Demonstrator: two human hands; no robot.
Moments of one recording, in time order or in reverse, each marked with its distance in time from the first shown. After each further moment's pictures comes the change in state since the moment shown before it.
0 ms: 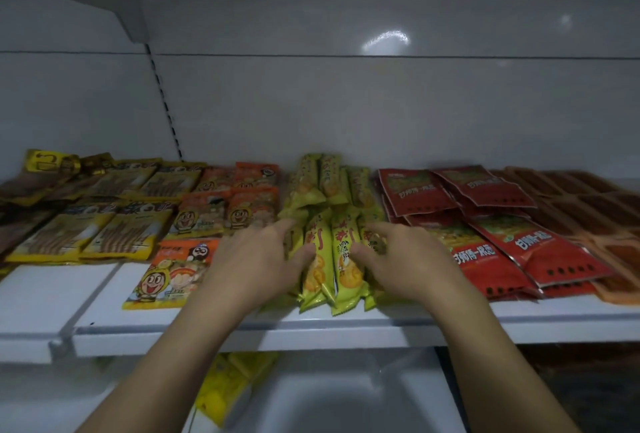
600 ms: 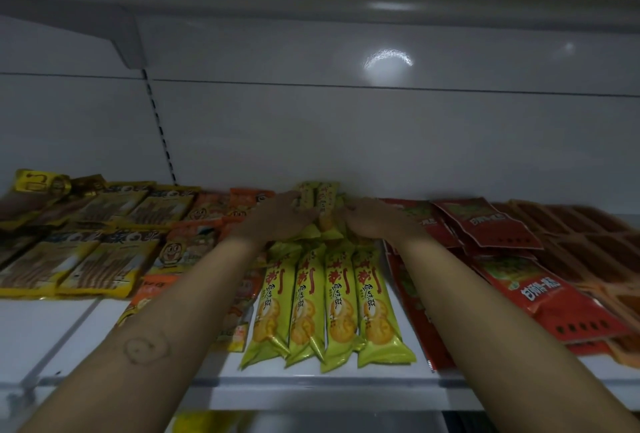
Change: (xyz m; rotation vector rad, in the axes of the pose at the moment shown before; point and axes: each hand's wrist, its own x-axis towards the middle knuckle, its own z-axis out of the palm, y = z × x) left_hand 0.196 -0.038 0.040 -0.319 -0.079 -0.086; right_hand 0.163 0.002 -0.006 0.030 -0.185 -0.084
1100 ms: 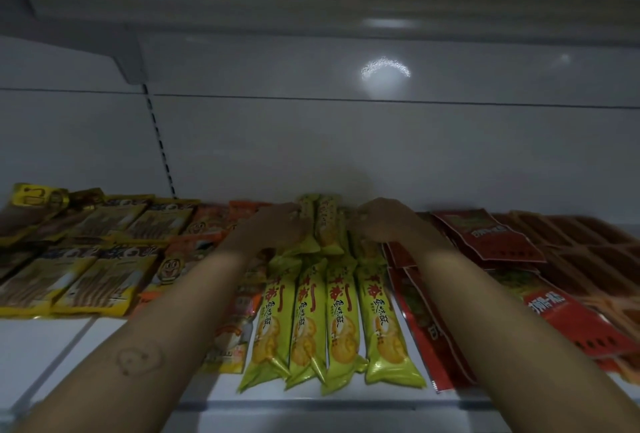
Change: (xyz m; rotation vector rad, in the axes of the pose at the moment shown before) left_hand -0.042 0.048 -0.037 0.134 -0.050 0.073; right_hand -0.002 0.007 -0.024 -0.123 0.053 0.006
